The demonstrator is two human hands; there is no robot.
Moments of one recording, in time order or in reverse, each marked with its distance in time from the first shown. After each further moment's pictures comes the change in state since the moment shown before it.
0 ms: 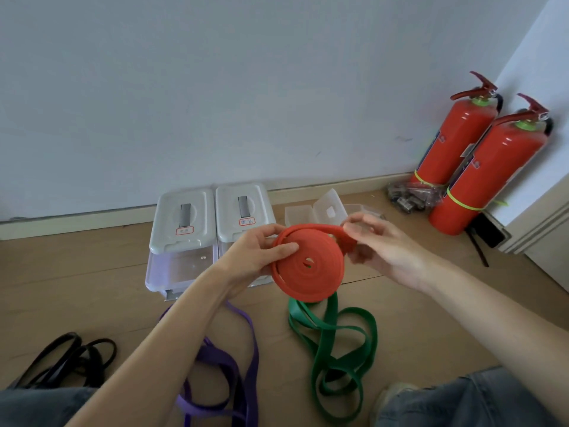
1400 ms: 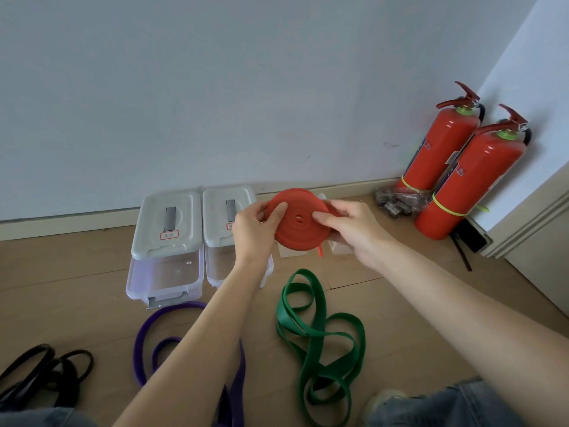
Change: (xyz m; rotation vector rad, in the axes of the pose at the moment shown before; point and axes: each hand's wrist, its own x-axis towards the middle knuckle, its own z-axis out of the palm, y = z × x) left_hand 0.055 0.001 0.024 0.147 0.634 0.294; right_hand 0.044 -0.014 0.023 -0.185 0.291 -0.127
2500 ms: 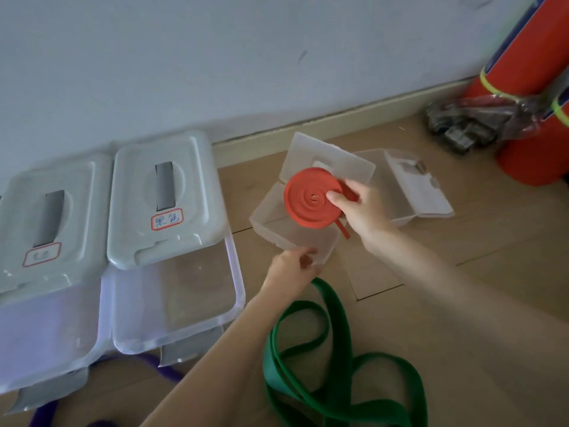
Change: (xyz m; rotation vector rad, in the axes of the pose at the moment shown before) left_hand 0.128 -0.272 0.119 0.768 -0.615 -0.327; right_hand 0.254 0.241 -0.045 -0.184 0.226 0.105
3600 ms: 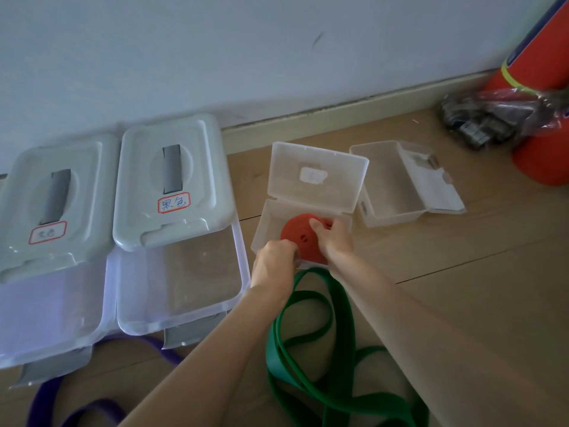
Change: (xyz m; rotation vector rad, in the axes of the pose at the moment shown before) left_hand -0.009 -0.016 -0.008 0.358 0.202 0.034; right_hand -0.019 0.041 0.071 -0.052 -0.018 0.389
